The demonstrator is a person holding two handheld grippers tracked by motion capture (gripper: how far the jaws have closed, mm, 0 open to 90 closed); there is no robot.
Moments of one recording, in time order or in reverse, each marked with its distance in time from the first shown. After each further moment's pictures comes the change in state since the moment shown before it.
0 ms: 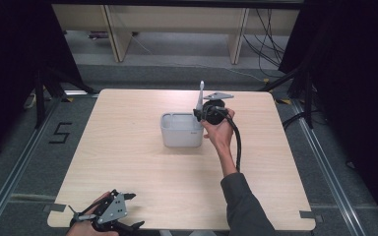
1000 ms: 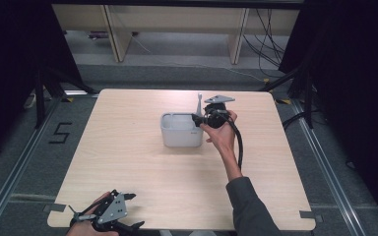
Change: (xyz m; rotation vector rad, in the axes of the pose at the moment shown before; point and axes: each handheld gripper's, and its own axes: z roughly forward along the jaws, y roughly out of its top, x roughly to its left) left arm 0.001 0.000 0.000 0.012 -0.012 -0.001; right arm 0.000 -0.008 -0.009 0.001 0.000 -0.025
